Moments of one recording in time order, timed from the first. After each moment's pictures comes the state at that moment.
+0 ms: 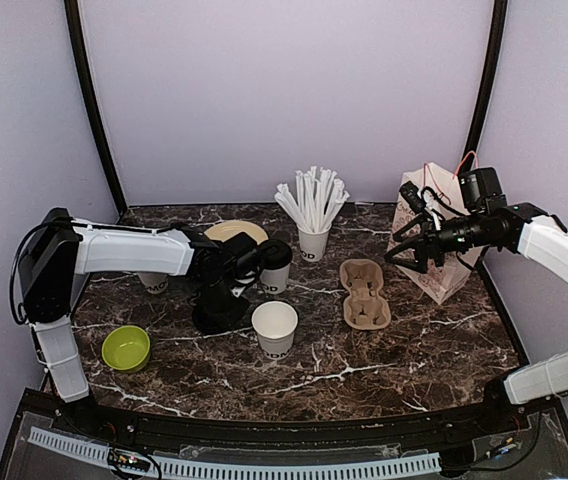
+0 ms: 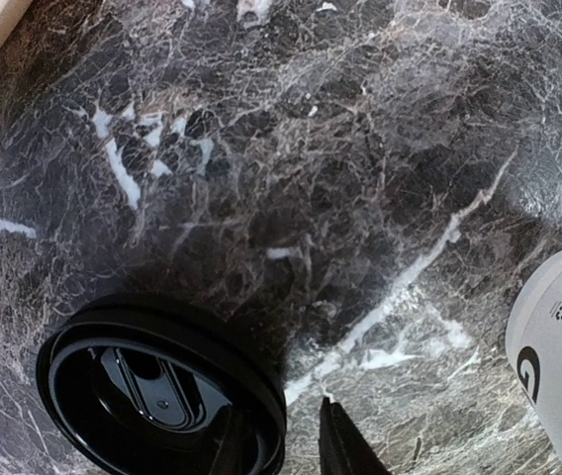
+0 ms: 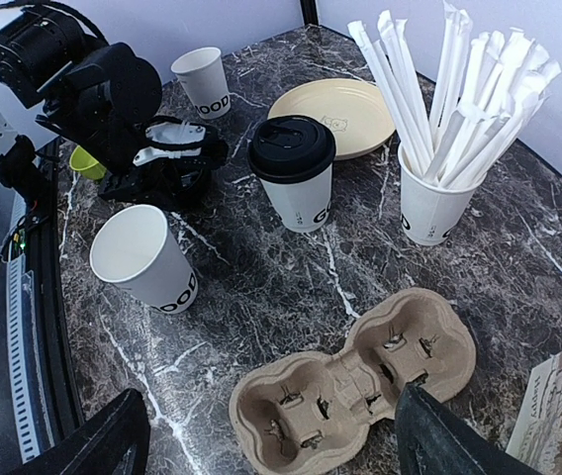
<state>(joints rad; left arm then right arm) -0.84 1.86 1.30 -0.85 -0.15 -0.27 0.29 1.23 1.04 -0.58 -0.78 -0.39</state>
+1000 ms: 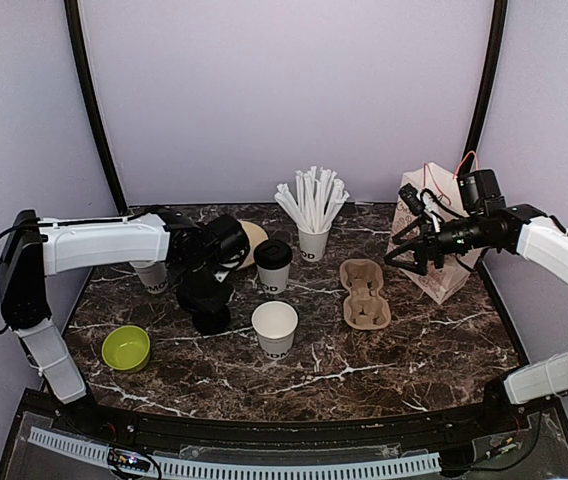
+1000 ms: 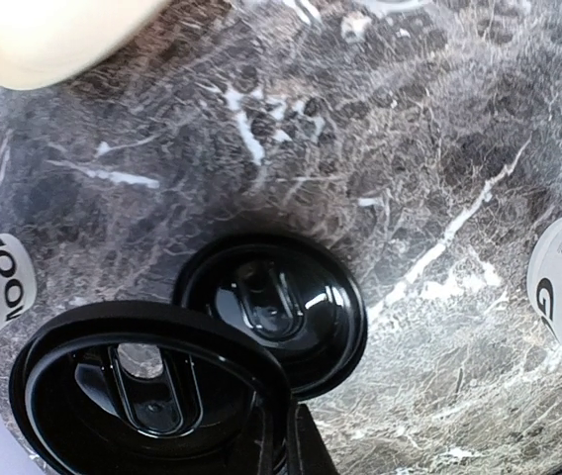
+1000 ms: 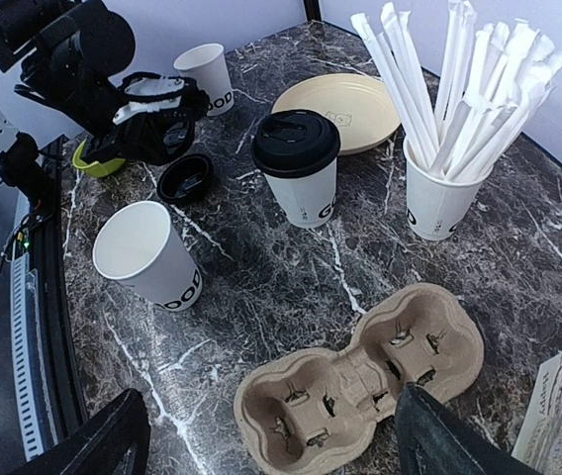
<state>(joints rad) -0.82 1.75 1.33 -0.99 -0.24 -0.26 0.29 1.23 1.03 -0.58 -0.79 -0.38</state>
